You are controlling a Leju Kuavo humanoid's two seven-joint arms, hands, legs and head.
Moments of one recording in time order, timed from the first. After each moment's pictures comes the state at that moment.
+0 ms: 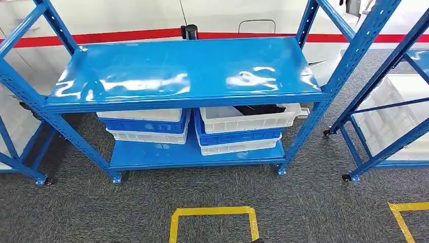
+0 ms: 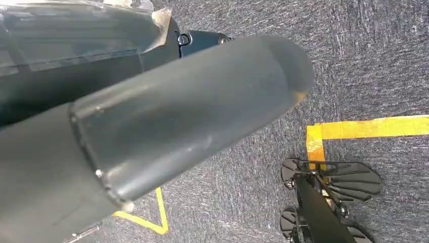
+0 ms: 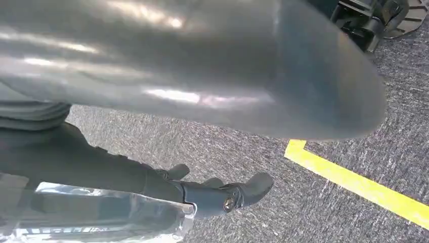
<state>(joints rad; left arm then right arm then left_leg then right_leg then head) -0.17 -0.11 1.25 -0.18 -1.13 -0.10 -0.01 -0.03 0.16 0.05 -0.44 0.86 -0.01 0.27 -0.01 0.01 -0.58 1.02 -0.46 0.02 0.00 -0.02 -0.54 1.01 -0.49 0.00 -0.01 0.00</state>
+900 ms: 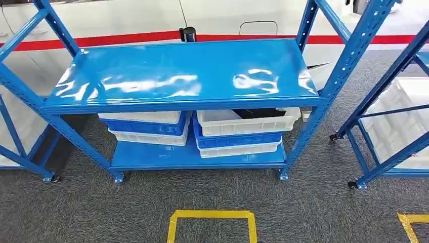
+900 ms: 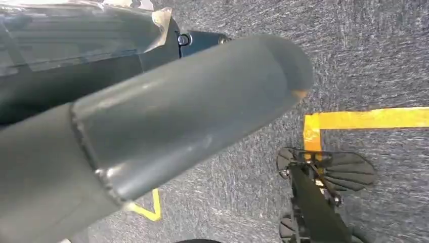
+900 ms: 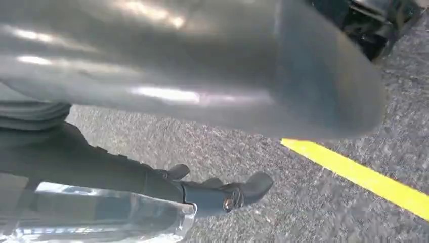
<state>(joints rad) -0.16 -0.10 1.25 -0.18 -1.12 -0.09 -0.01 -0.02 0.16 0.05 -0.43 0.86 -0.01 0.26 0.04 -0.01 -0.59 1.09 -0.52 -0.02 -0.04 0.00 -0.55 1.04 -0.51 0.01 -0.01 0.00</state>
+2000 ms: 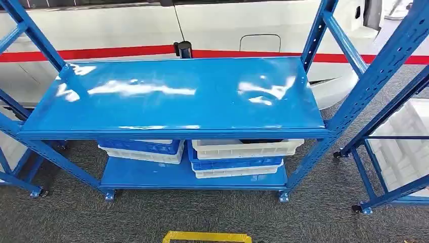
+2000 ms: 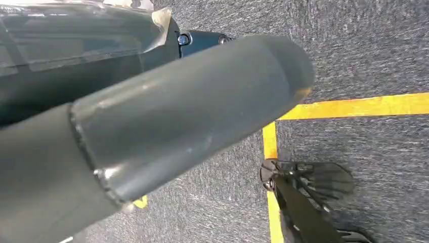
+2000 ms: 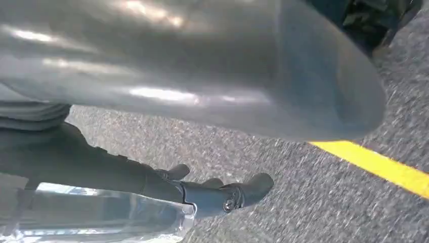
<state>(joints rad) -0.16 -0.10 1.26 -0.18 -1.13 -0.09 -0.01 -0.02 0.15 0.05 -0.43 0.85 -0.02 0.26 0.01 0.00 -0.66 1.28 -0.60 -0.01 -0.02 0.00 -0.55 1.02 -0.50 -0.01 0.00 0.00</state>
